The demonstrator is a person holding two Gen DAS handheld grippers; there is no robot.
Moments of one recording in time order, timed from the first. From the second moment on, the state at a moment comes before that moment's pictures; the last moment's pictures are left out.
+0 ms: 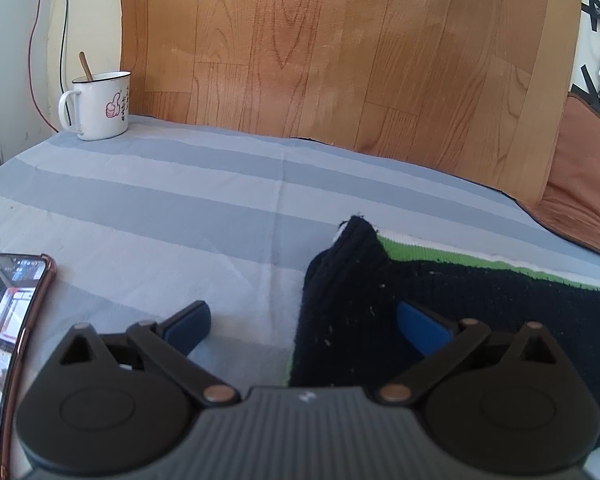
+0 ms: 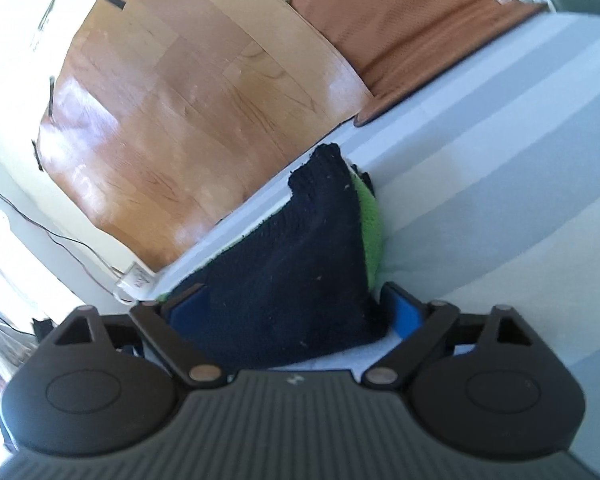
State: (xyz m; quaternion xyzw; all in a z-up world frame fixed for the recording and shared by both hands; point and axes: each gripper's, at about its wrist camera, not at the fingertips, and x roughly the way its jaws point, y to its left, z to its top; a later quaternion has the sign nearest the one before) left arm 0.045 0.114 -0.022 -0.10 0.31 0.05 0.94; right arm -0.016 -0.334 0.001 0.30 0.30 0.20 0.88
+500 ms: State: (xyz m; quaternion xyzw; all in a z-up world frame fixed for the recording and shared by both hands) left arm 0.034 0.115 -0.022 -0.11 0.31 0.03 0.94; right arm -0.046 -0.349 0.003 0.37 0.33 0.19 0.85
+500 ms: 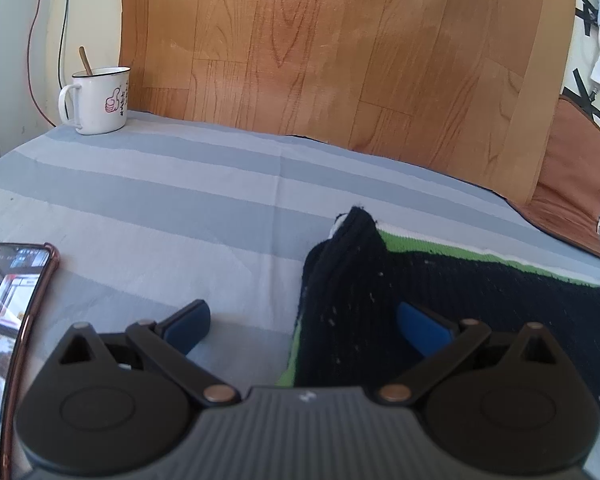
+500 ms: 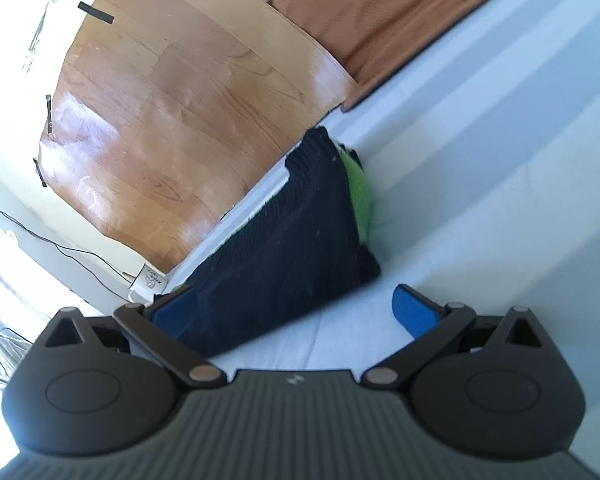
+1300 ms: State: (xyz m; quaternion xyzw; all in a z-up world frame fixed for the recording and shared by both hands) left arm 0.018 0.126 -0.022 -0.17 0.30 -0.04 0.94; right arm -0.015 -0.315 0.003 0.42 0.34 0.10 0.84
